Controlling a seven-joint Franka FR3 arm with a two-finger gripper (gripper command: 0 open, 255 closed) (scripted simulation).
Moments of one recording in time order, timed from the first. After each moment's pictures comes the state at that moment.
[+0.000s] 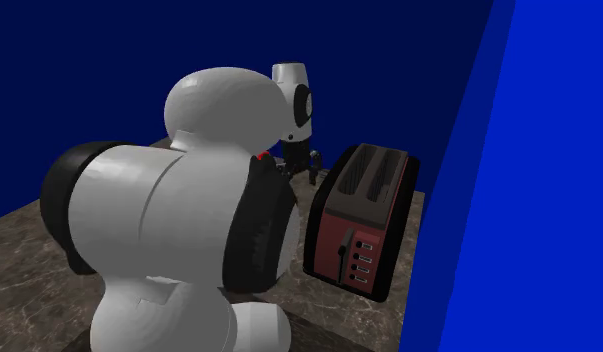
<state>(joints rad) 0.01 -0.39 -0.36 -2.23 -0.23 1.80 -0.75</state>
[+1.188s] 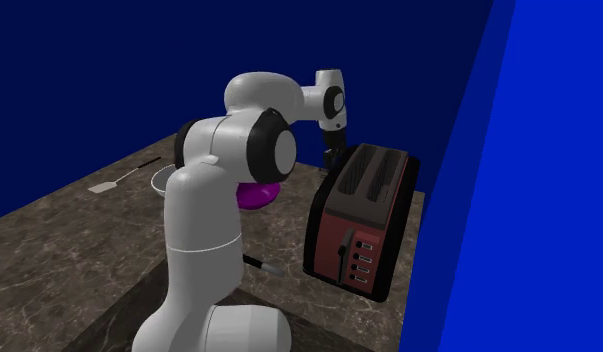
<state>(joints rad) -0.08 0.37 -0.49 -1.55 0.01 1.86 -1.50</state>
